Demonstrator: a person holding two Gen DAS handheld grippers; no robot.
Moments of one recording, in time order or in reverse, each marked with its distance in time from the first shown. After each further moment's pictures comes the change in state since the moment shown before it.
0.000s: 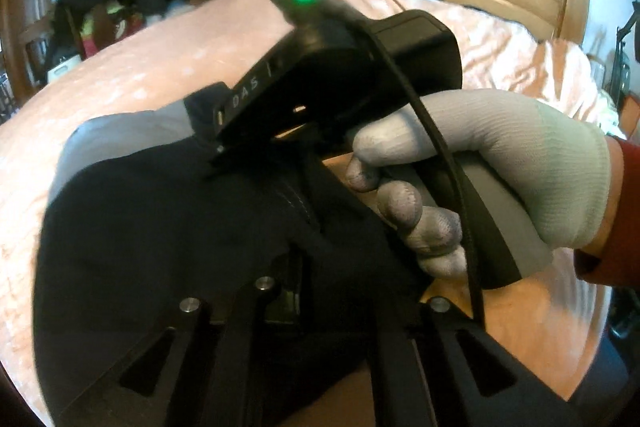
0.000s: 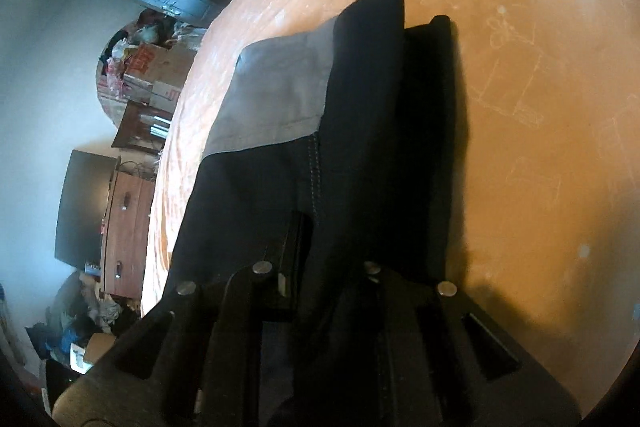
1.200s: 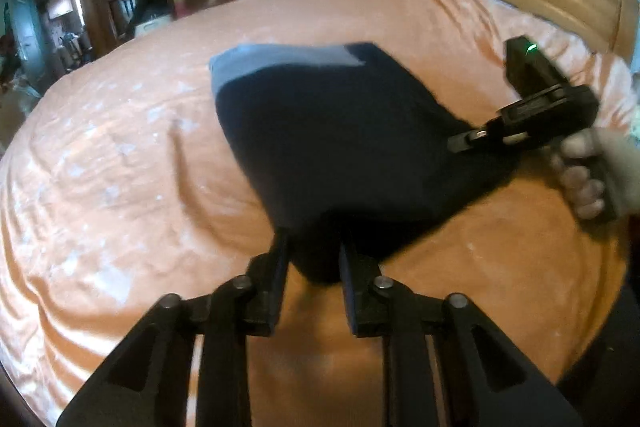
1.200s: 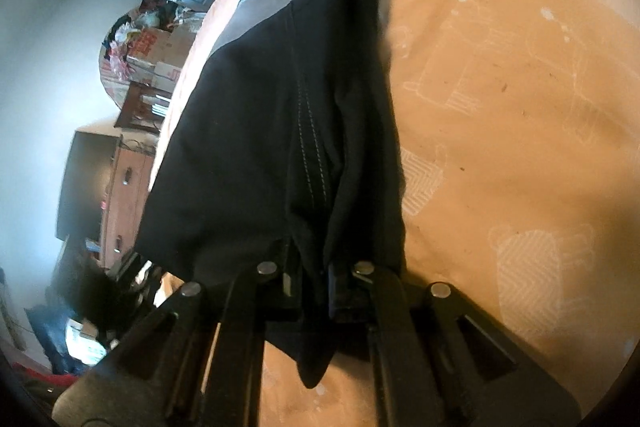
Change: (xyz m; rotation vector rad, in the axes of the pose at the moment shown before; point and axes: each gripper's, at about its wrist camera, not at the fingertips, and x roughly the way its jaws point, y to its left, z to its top) left arm -0.091 0.079 -0.098 -0.182 0.038 0.262; right arm -0.043 -0.015 -0.088 -0.010 0.037 -0.021
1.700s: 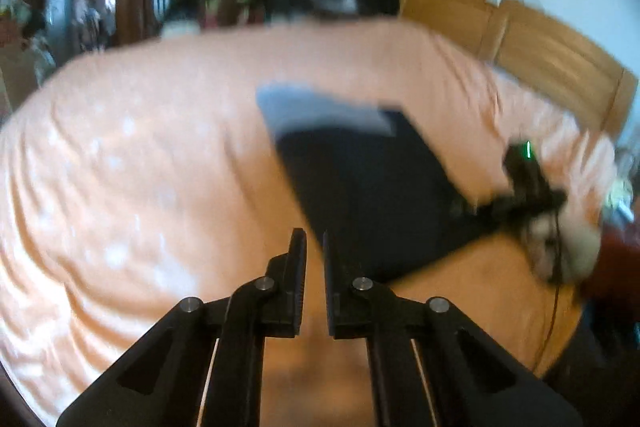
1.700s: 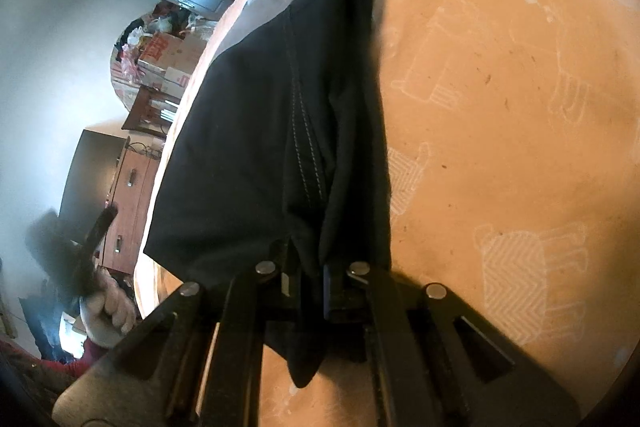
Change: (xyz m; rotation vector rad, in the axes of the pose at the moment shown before) left arm -0.066 0.070 0.011 -0.134 -0.200 -0.092; right arm 0.002 -0.016 -0.005 -0.025 -0.057 0.048
